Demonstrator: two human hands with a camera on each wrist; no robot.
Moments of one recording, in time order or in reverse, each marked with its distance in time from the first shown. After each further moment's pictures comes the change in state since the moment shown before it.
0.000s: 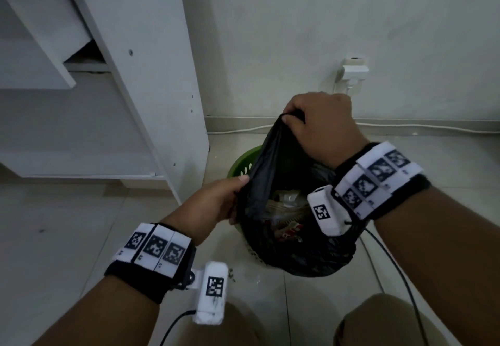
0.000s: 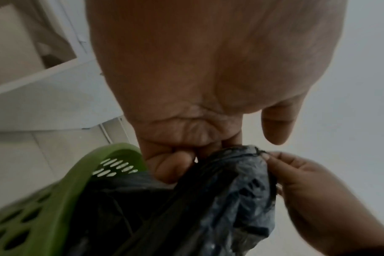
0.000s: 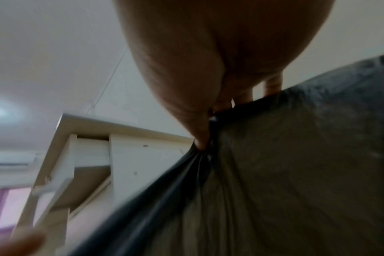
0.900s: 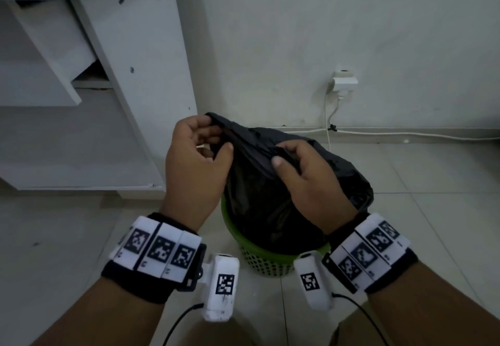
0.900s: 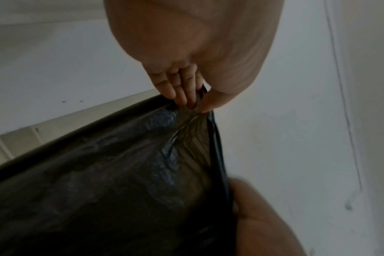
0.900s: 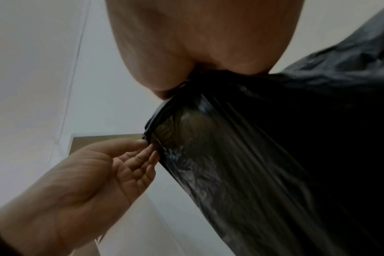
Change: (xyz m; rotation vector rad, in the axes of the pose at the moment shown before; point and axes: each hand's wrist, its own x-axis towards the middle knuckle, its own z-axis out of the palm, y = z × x) left_hand -0.002 0.057 0.014 0.330 0.644 0.734; right_hand -0.076 -0.026 0.010 0.829 -0.029 0.203
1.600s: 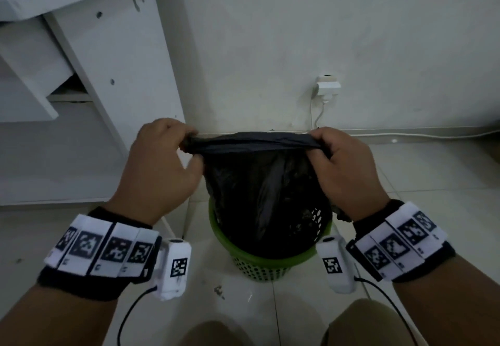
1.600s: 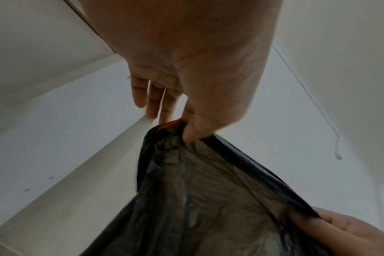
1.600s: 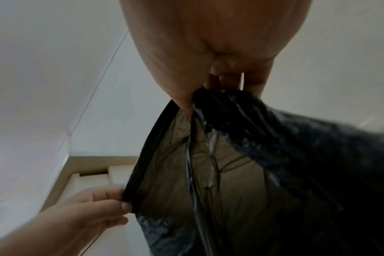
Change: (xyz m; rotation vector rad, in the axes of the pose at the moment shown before) left_hand 0.035 -0.009 -0.038 0.671 -0.328 0.390; right_hand 0.006 -0.003 -0.065 -0.395 0.283 -0.160
